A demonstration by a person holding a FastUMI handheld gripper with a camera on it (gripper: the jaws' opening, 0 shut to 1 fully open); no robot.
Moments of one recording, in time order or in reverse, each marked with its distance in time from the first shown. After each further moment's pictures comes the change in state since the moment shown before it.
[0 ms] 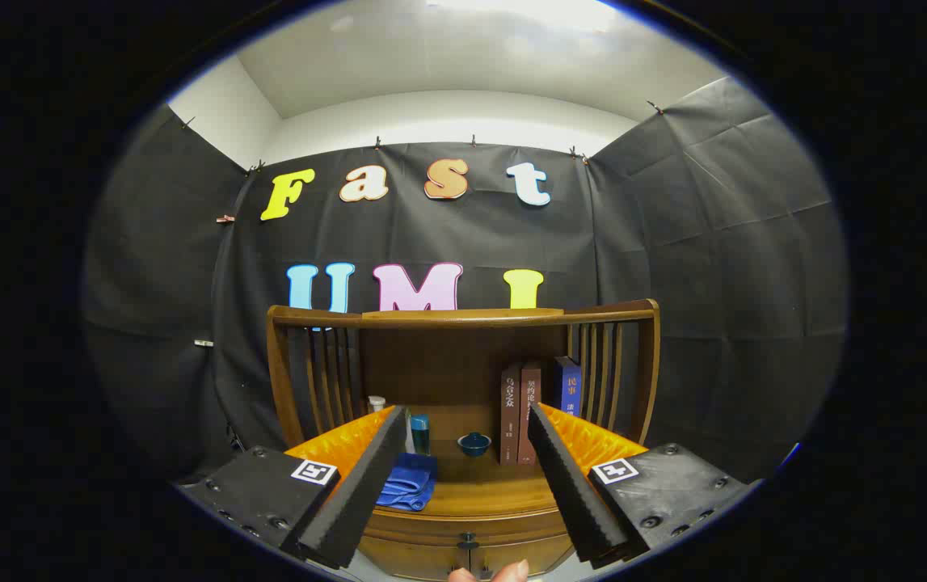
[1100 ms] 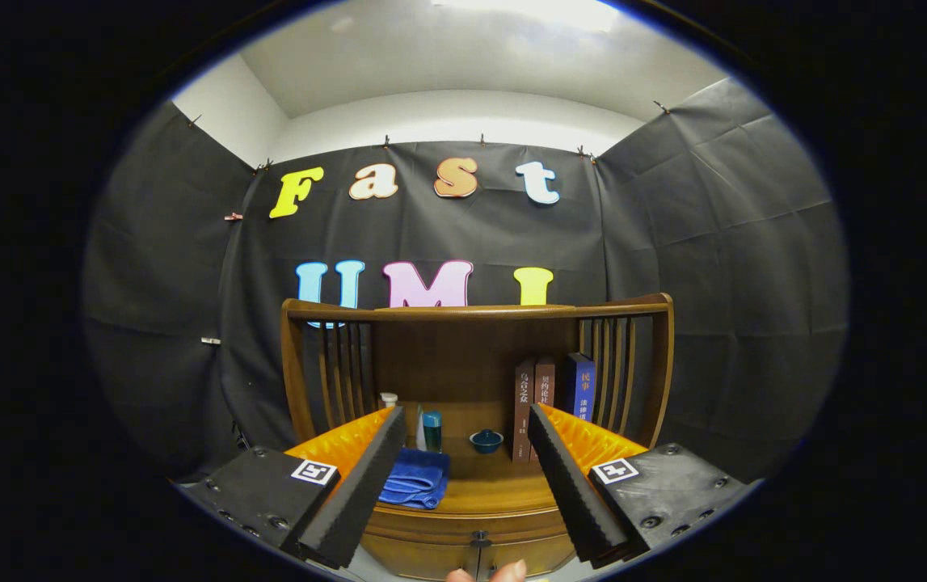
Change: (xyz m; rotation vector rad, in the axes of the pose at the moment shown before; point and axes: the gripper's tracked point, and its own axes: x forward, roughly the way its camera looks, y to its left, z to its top) arm 0.001 0.019 -0.016 -0.006 -0.005 0.021
